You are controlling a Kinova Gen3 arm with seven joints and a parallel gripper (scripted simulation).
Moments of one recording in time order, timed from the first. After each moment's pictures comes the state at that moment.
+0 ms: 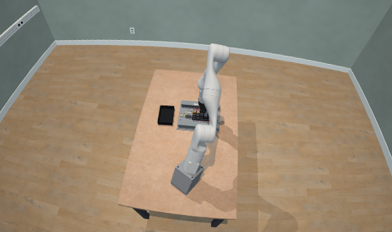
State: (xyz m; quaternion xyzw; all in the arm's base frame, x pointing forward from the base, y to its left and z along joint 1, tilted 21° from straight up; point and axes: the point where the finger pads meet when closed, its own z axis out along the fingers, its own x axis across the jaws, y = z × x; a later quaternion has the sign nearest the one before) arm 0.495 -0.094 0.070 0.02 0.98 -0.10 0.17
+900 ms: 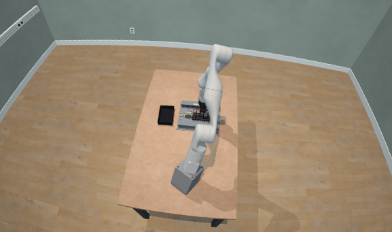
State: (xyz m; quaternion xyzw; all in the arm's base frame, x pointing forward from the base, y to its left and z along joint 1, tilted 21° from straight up) arm 0.496 -0.094 0.071 0.02 0.98 -0.10 0.15
